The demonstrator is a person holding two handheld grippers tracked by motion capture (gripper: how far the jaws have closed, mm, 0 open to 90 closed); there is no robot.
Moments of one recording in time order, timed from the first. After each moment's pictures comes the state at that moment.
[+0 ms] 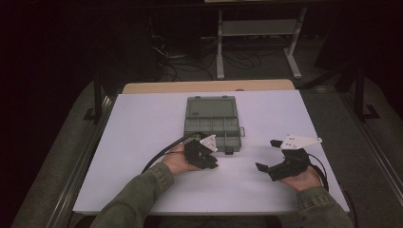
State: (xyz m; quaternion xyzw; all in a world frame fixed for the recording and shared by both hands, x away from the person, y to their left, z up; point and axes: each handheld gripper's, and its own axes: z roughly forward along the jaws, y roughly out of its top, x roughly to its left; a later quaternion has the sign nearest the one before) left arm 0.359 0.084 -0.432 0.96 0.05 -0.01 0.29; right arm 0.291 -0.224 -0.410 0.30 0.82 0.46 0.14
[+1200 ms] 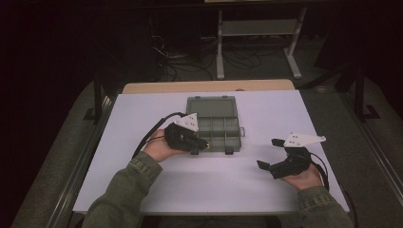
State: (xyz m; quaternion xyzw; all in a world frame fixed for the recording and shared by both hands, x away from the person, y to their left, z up) left arm 0.365 0.131 -0.349 0.93 0.07 0.03 0.37; right arm 0.293 -0.229 -0.409 0.31 0.81 0.48 0.13
